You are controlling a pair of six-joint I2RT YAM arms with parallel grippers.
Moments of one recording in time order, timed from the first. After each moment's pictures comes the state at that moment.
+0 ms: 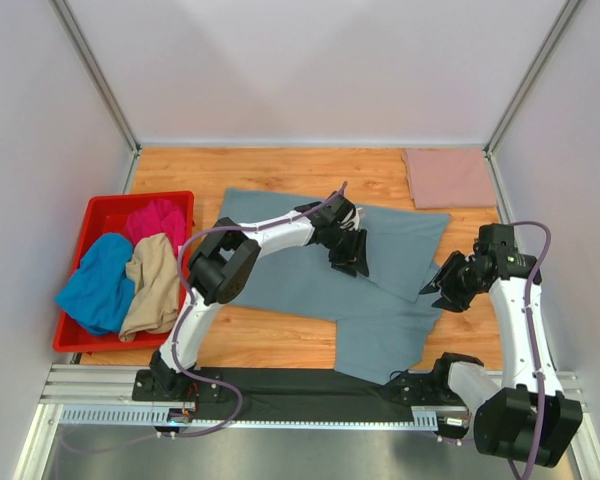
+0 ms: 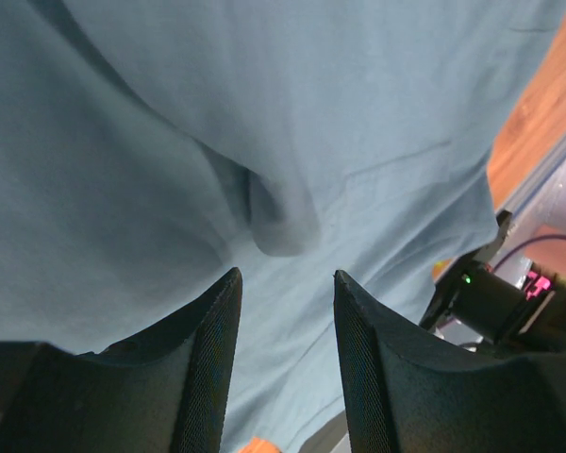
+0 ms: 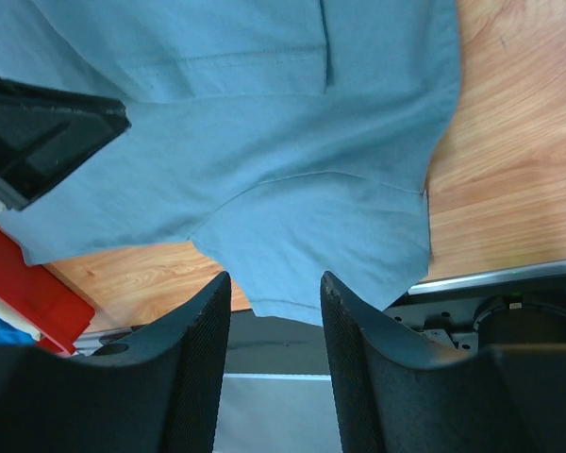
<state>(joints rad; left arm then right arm) -0.80 2.25 1.69 -0.44 0.54 -0.65 -0.18 1.00 0.88 -1.14 -0.30 0.55</state>
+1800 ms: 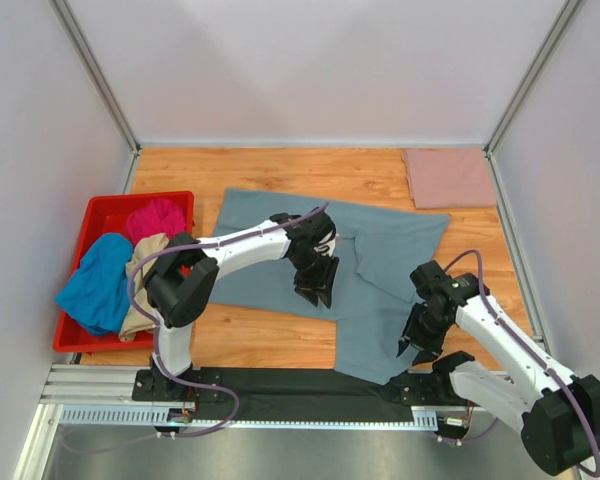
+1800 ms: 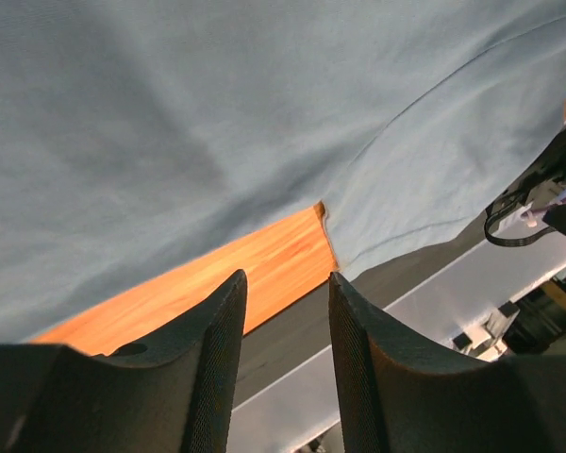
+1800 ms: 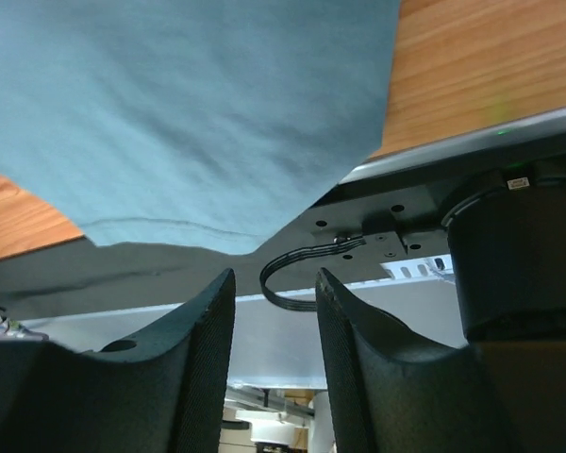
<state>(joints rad) -0.84 1.91 1.40 -0.79 0.42 -0.54 0.38 0.94 0.62 -1.24 -0.18 0.87</state>
